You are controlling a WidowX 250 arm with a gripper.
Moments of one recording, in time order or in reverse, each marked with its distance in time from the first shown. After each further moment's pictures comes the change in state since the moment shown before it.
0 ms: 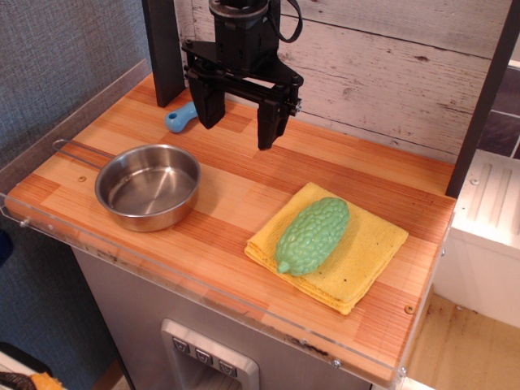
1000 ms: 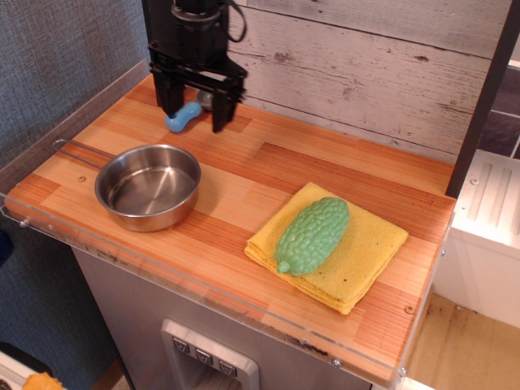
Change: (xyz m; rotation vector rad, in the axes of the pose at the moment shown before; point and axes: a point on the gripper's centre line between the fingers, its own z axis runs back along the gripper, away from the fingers) arm 0.036 0.100 -0.055 0.064 0.085 0.094
